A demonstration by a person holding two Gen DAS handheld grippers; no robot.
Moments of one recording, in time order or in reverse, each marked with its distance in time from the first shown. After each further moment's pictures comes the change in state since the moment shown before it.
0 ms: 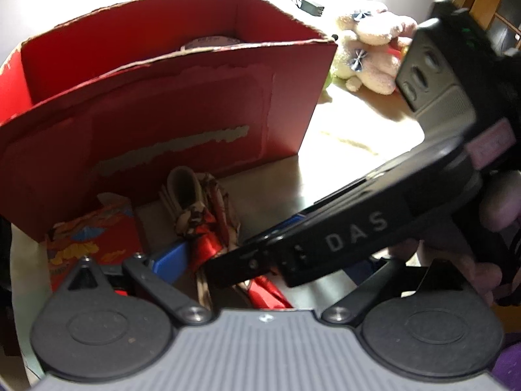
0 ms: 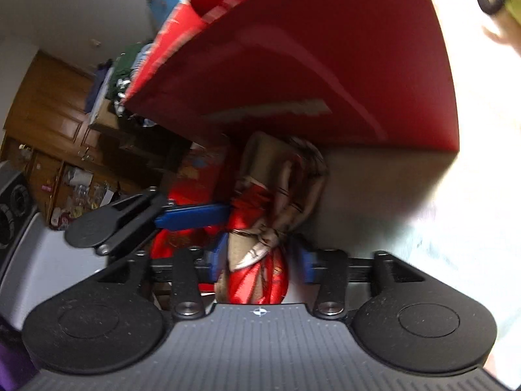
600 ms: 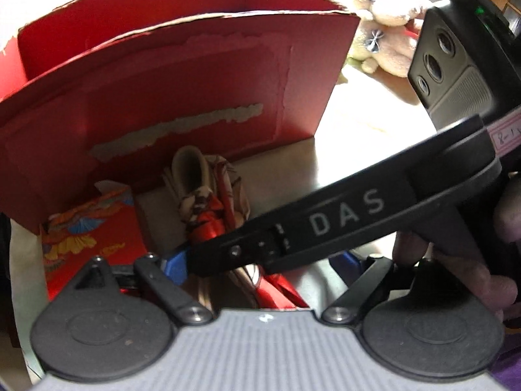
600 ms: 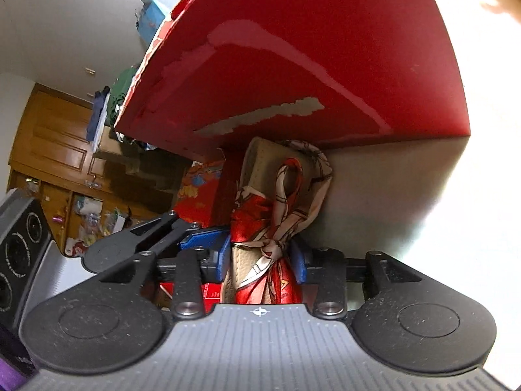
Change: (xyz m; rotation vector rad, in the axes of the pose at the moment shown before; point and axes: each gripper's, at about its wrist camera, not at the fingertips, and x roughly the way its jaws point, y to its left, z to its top) left arm 0.017 0.003 0.001 -0.008 0.060 0.030; right arm -0.003 -0.009 0.005 0.088 -0.052 0.040
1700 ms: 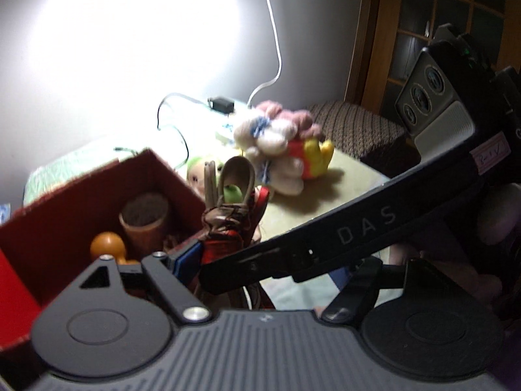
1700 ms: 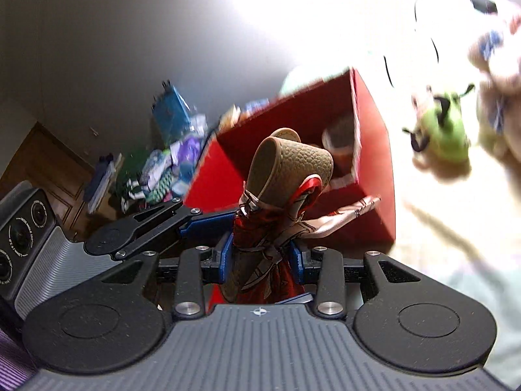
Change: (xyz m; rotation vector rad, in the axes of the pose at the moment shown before) left arm -0.107 -0.051 0.062 0.303 -0.370 -0.187; right arm -0.138 0.060 -0.005 -0.112 -0.383 -0.115
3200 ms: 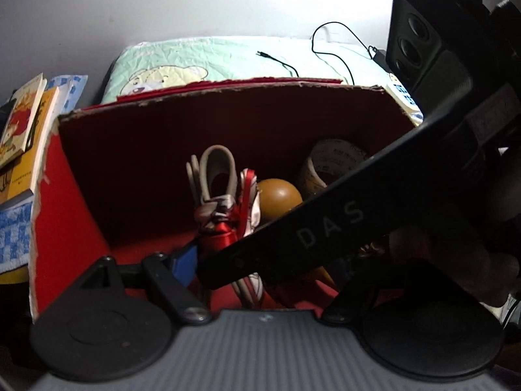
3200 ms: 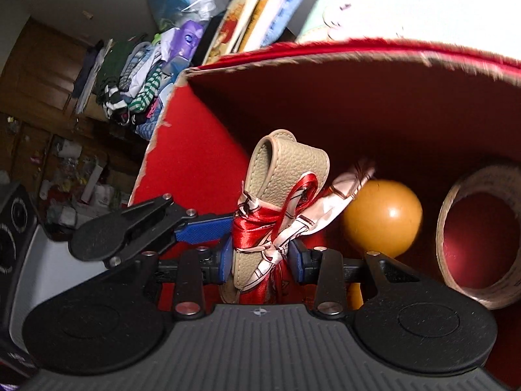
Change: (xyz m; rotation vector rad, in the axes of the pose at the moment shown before) left arm 0.076 0.195 -0.019 -0.422 0.278 0.235; right arm 0.254 -0.015 0.121 -0.093 0.589 0.078
